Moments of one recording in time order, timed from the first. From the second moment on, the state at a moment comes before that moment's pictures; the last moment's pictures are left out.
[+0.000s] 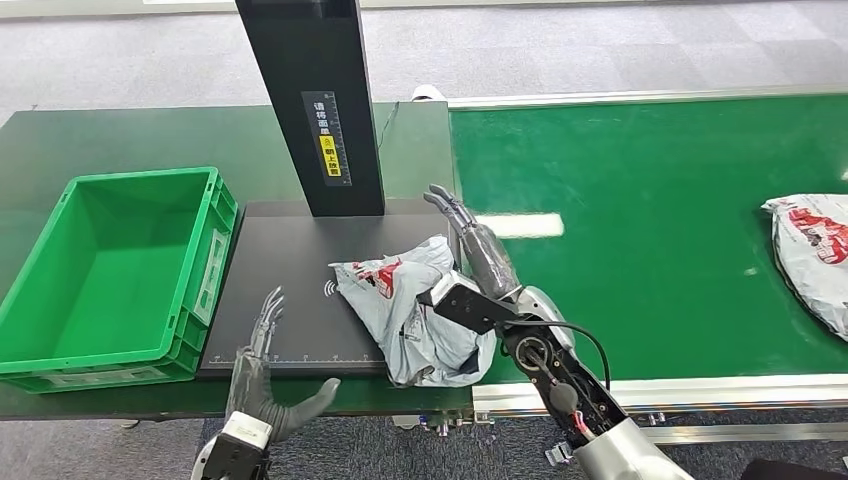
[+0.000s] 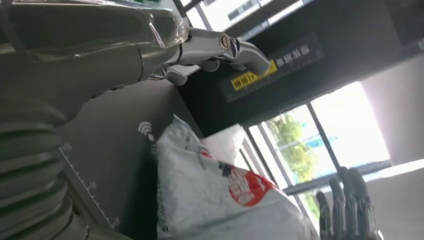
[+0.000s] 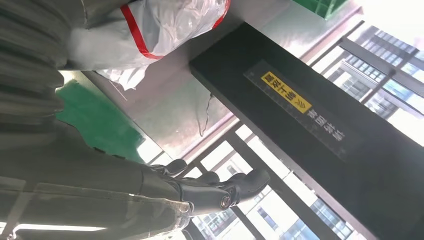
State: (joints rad) left arm 0.06 -0.07 -0.21 -1.39 -0.41 0.14 -0.56; right arm -0.49 0.01 0.55 -1.01 0.41 -0.11 -0.47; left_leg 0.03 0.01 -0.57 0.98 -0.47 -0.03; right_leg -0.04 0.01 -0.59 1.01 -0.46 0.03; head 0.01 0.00
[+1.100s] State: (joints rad) left arm -0.27 -0.07 -0.45 -1.14 -0.27 -0.16 -0.46; right arm -0.53 0.05 0.57 -0.96 0.36 -0.11 -0.50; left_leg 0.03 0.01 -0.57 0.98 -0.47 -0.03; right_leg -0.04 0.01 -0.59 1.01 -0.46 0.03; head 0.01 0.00
